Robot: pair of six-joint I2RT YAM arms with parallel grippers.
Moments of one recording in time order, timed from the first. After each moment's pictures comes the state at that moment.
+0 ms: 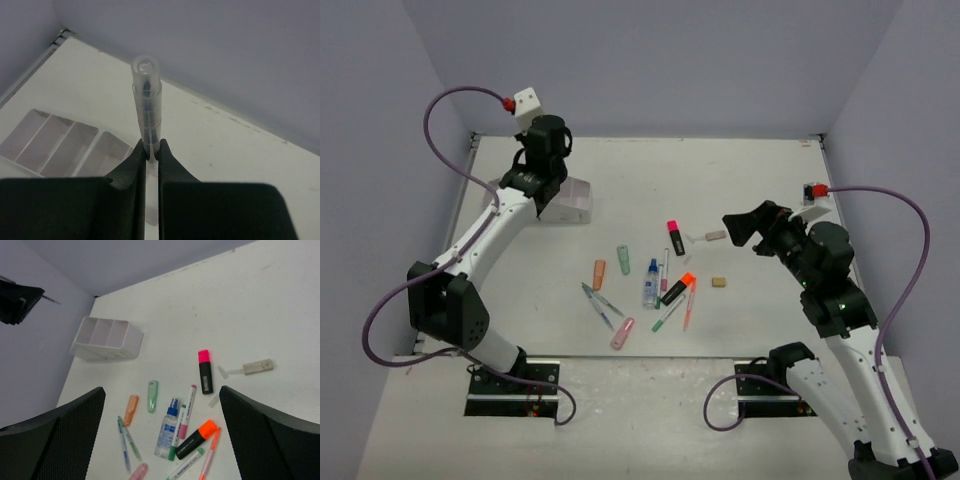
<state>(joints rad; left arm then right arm) -0.43 1.52 1.39 -0.14 -0.67 -0.43 0.28 0.66 0.85 -0.37 -0.09 0.60</state>
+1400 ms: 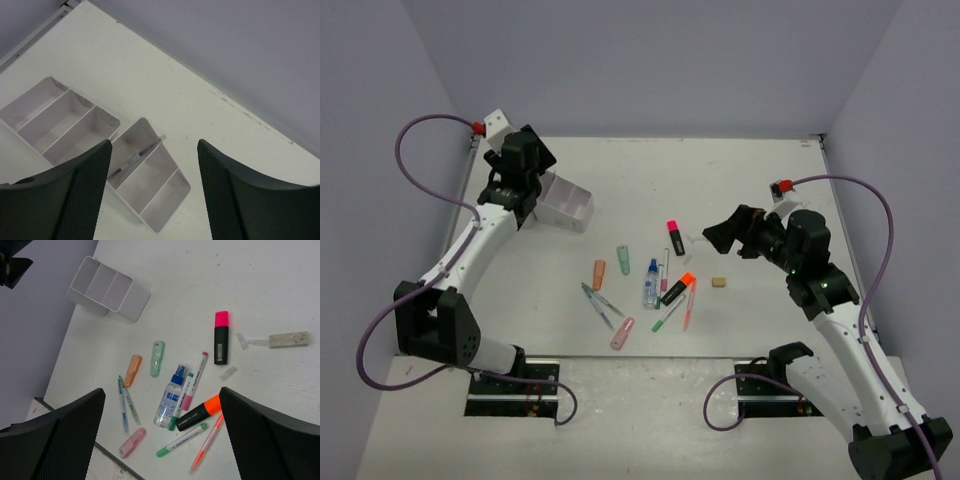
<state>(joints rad) -0.22 1.45 1.21 -0.15 -0.53 -0.58 0.28 0.79 0.79 -0.35 -0.31 0.55</state>
